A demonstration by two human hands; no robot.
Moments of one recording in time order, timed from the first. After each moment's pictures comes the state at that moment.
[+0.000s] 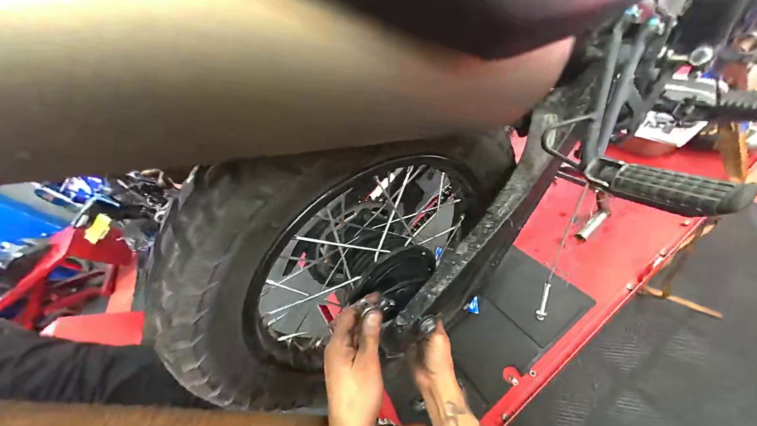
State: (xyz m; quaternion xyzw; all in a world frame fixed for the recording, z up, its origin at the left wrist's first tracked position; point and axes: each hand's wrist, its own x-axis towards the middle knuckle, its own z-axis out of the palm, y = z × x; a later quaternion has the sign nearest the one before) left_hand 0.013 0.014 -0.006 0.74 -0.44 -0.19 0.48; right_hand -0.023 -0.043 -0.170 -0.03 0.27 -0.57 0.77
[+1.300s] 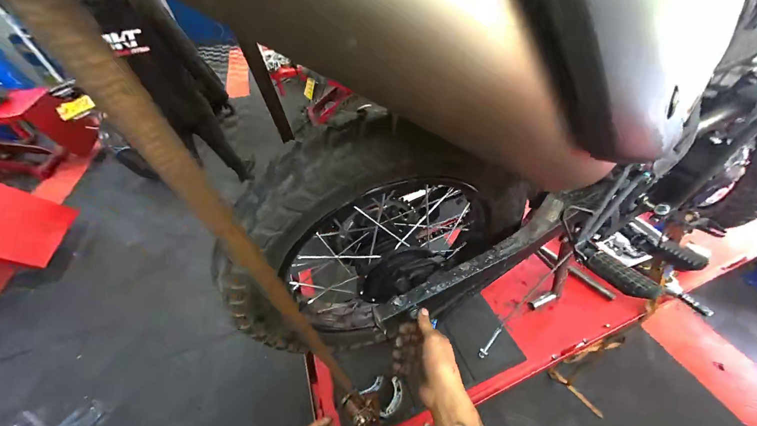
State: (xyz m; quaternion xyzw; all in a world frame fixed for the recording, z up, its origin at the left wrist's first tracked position) left_hand -0.023 0.214 -0.129 0.69 -0.41 -0.14 0.58; right_hand -0.112 -0.019 -0.053 -0.30 0.47 -0.27 0.78
